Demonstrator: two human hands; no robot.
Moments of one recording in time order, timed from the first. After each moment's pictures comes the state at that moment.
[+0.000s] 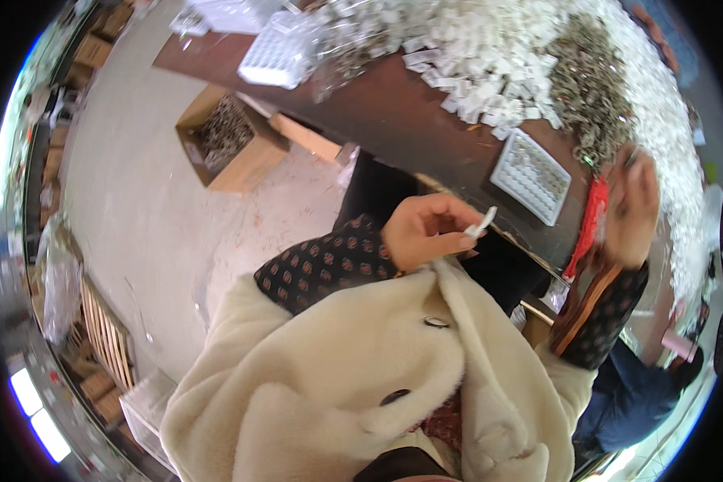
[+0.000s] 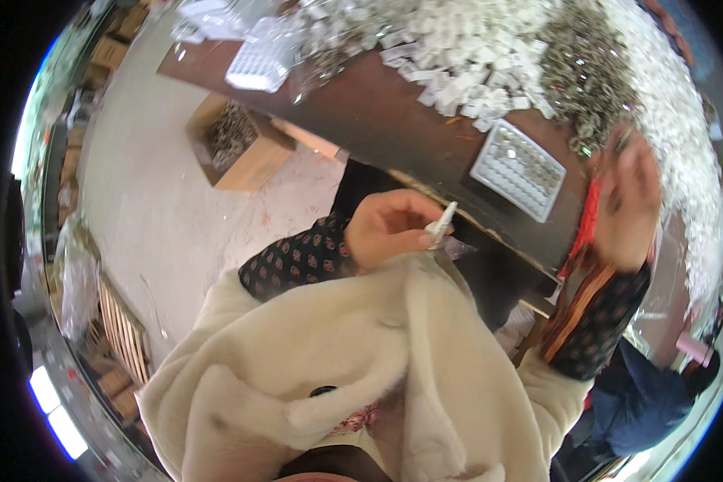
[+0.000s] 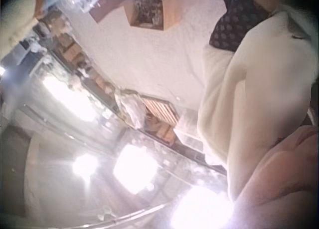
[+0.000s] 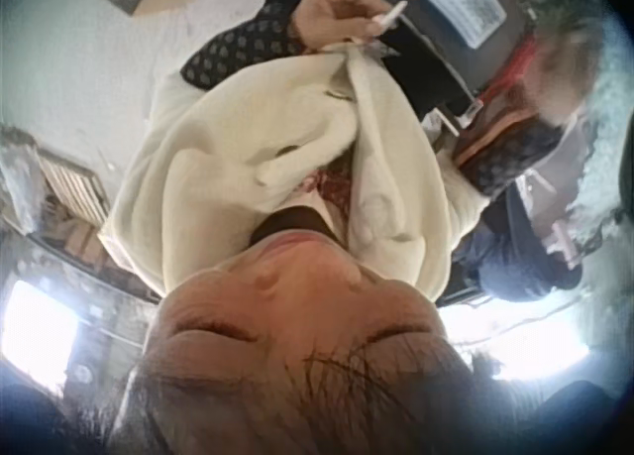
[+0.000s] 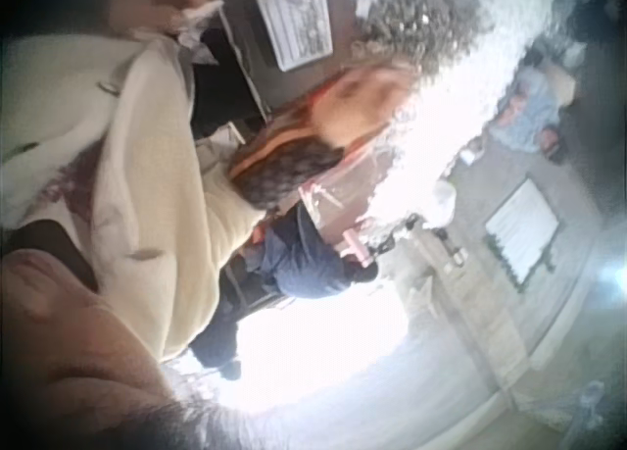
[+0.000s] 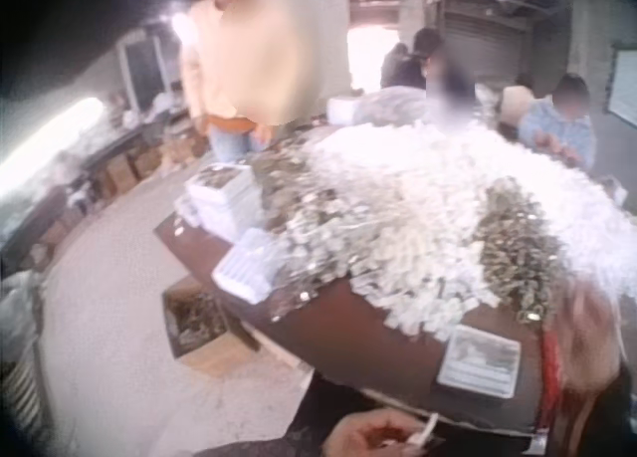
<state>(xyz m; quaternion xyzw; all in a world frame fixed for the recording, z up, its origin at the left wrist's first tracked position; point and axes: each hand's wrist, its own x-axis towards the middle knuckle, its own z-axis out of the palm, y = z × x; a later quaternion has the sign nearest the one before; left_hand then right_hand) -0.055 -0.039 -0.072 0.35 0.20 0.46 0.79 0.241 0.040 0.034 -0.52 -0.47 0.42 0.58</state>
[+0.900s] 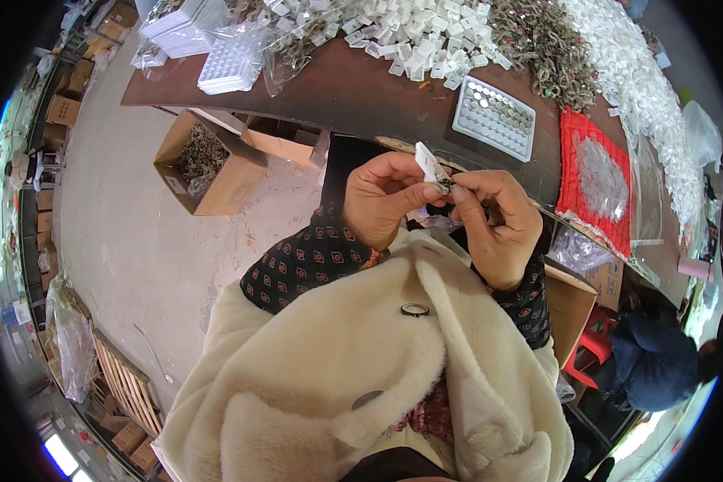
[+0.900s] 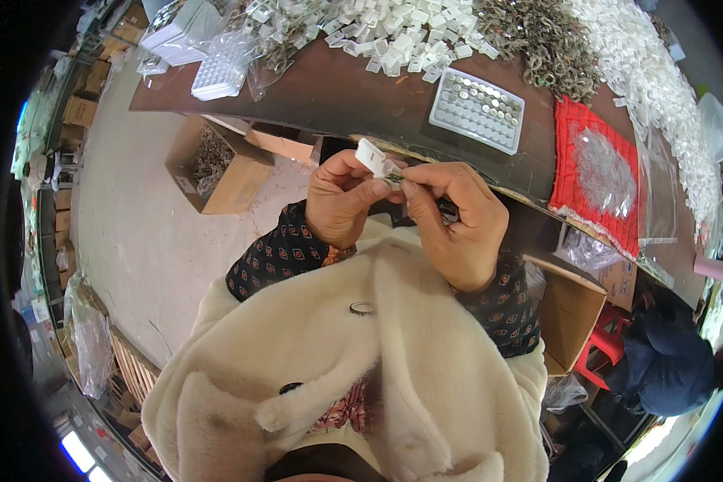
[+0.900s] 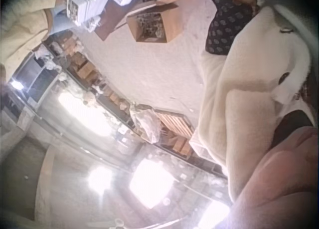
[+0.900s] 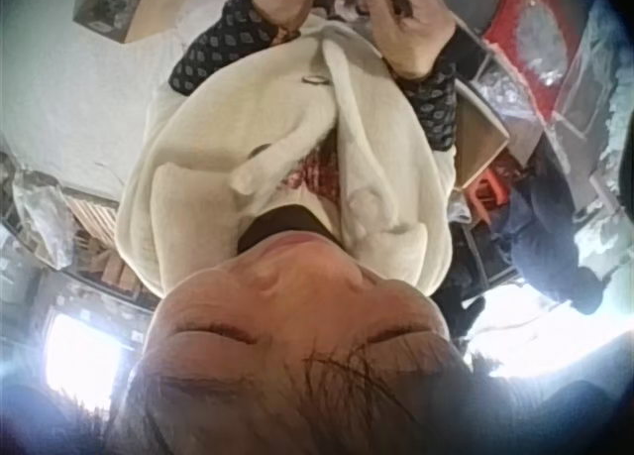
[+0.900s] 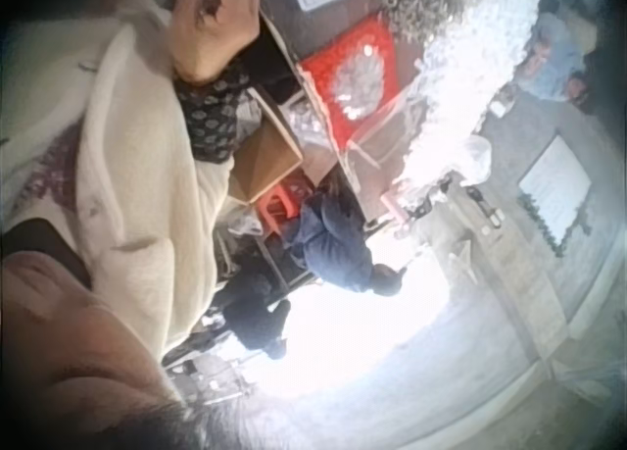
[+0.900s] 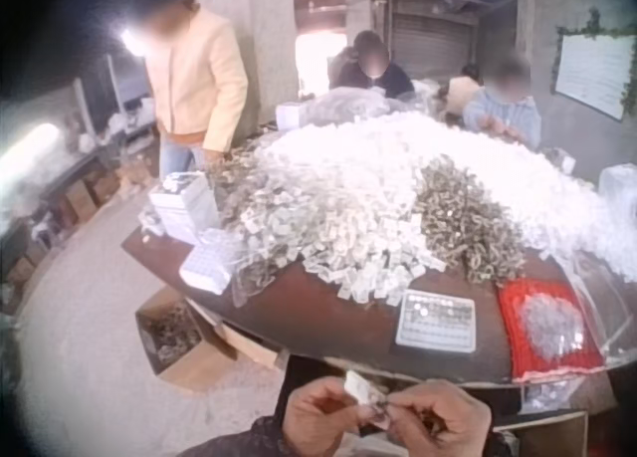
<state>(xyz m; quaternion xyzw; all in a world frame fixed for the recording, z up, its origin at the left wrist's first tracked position) -0.052 -0.060 -0.061 0.32 0.19 0.55 0.75 0.108 -0.092 0.006 -0.51 -0.60 0.37 0.50</state>
